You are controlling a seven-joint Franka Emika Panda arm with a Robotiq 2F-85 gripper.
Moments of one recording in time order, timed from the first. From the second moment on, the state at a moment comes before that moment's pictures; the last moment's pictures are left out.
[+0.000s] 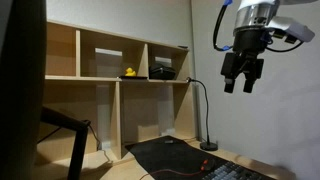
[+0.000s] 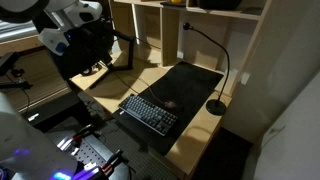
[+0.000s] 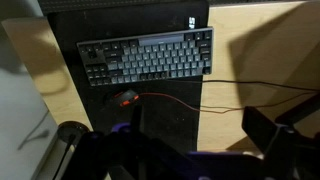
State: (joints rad) arm -0.03 -1.00 0.00 -2.79 -0.02 2.10 0.06
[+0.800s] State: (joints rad) arm -0.13 -0.92 0.04 -2.55 -0.02 2.11 0.30
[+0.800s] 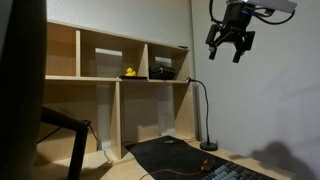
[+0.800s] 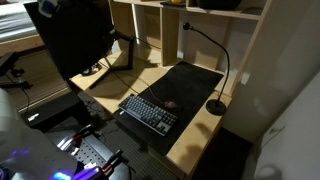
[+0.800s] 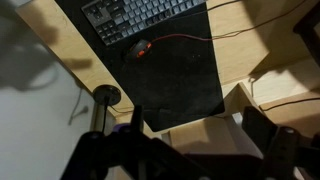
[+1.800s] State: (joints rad) arm -0.25 -0.57 0.07 -2.61 -0.07 2.27 0.55
